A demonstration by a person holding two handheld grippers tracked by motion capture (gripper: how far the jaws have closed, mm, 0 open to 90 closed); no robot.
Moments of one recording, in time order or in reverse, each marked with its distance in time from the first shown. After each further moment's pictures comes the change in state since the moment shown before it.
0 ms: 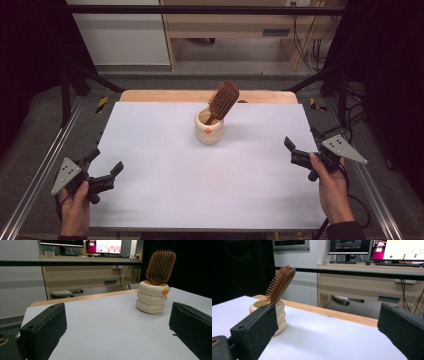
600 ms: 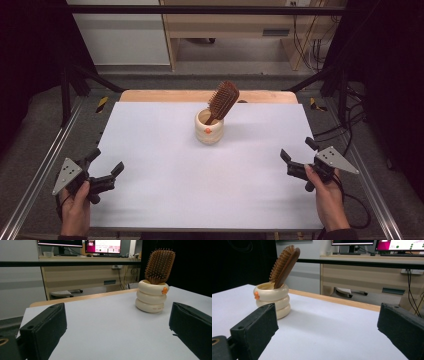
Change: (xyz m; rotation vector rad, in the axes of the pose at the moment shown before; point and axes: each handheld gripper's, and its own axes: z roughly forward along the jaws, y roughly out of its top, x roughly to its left) left arm -0.001 -0.001 0.001 0.002 -0.009 0.009; right arm 0.007 -0.034 -0.007 0.050 0.020 0.000
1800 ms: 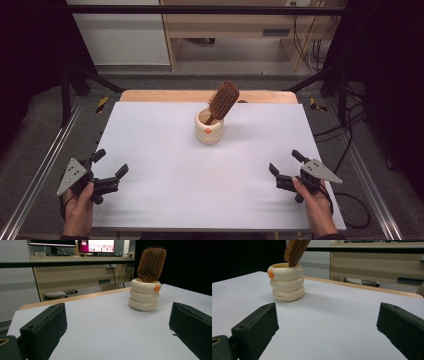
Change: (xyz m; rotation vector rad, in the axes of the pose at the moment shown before) left arm -0.008 -0.001 0.004 0.005 -0.046 0.025; right arm 0.023 -0.039 0.004 0.057 0.070 0.012
